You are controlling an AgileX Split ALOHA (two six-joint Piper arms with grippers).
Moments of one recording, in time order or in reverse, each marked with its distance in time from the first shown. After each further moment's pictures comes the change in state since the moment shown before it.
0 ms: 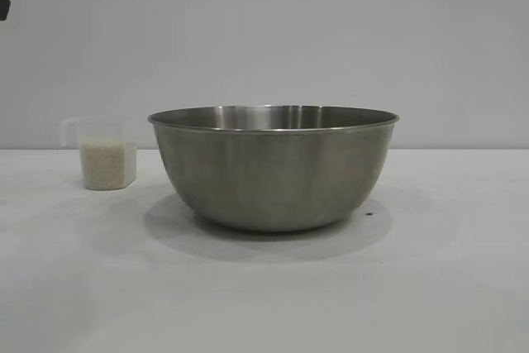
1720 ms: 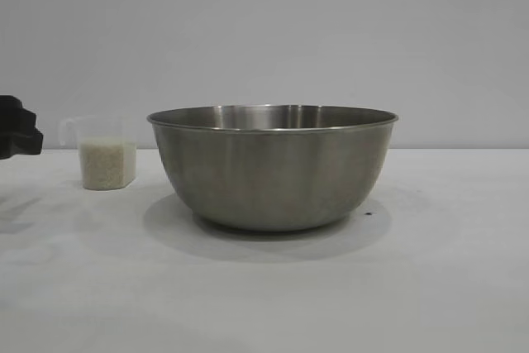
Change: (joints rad) left arm 0.000 0.528 -0.024 -0.012 -0.439 -0.077; right arm 0.000 0.000 0.000 0.000 0.000 0.000
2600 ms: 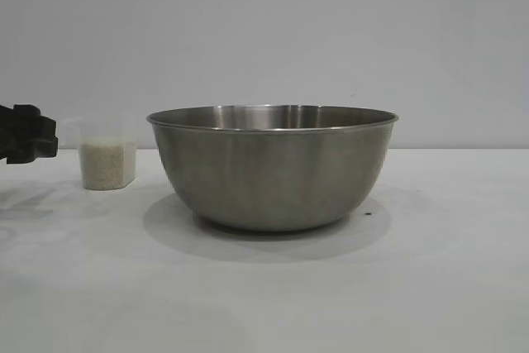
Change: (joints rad) left arm 0.025 0.112 -0.172 0.032 0.000 -0.048; right arm 0.000 0.000 0.000 0.000 0.000 0.000
